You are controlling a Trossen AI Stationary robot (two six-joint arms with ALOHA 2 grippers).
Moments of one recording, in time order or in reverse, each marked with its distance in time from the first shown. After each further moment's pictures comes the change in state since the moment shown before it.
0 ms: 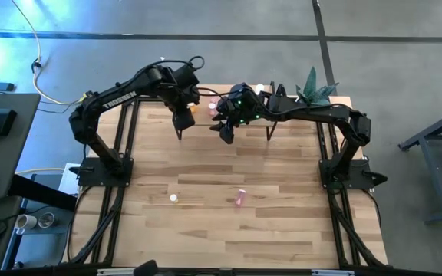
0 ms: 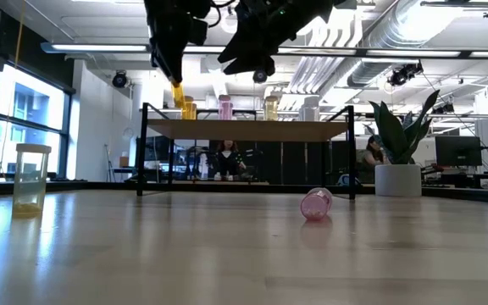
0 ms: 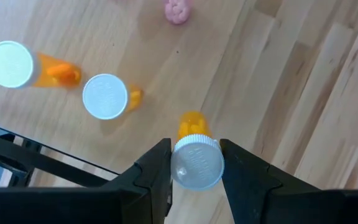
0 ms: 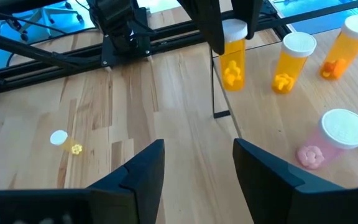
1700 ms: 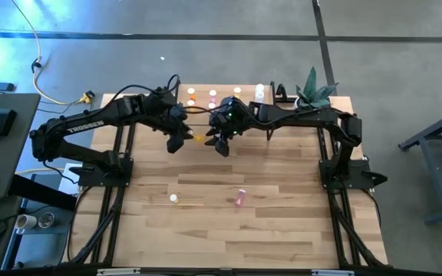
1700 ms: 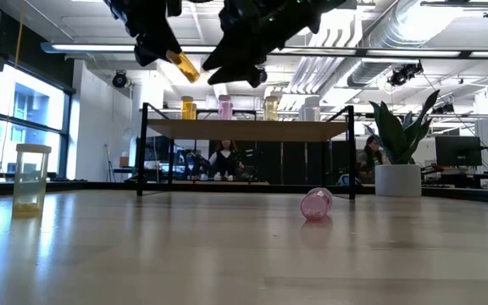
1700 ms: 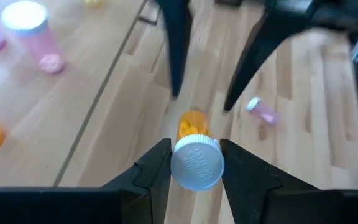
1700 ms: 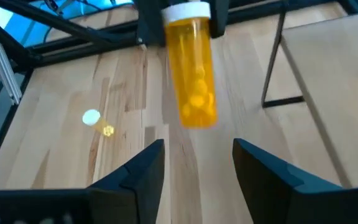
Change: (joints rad) left arm -0.152 -0.453 -0.577 0.602 0.206 -0.200; right arm 0.061 0.087 -0.001 0.044 -0.083 0.010
